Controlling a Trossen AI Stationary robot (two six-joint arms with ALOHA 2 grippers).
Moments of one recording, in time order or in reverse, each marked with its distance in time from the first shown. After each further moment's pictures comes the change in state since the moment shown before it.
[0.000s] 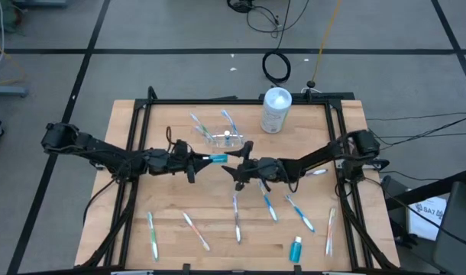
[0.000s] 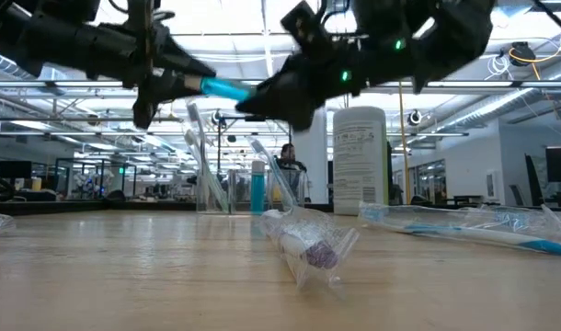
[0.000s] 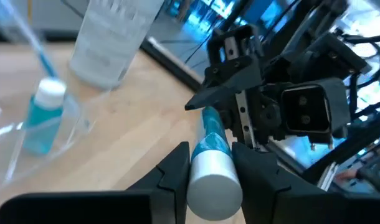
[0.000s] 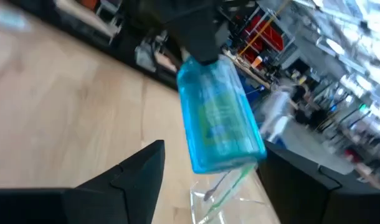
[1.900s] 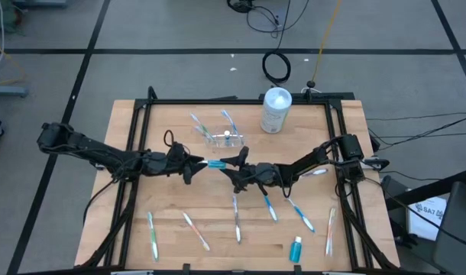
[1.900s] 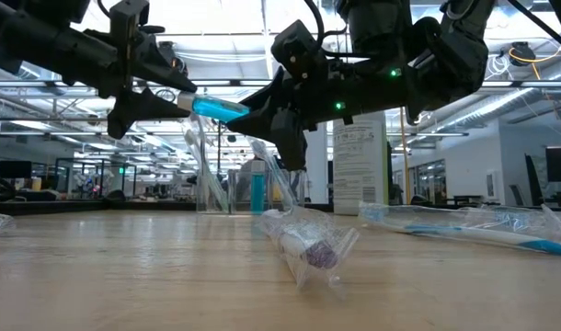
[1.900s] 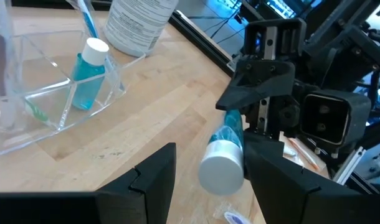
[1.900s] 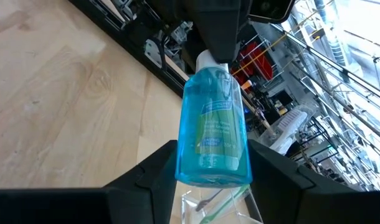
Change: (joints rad) left arm -0.036 -0.111 -0.028 -0.251 -0.049 -0.099; right arm 0.011 0.159 0.001 0.218 -0.009 -0.257
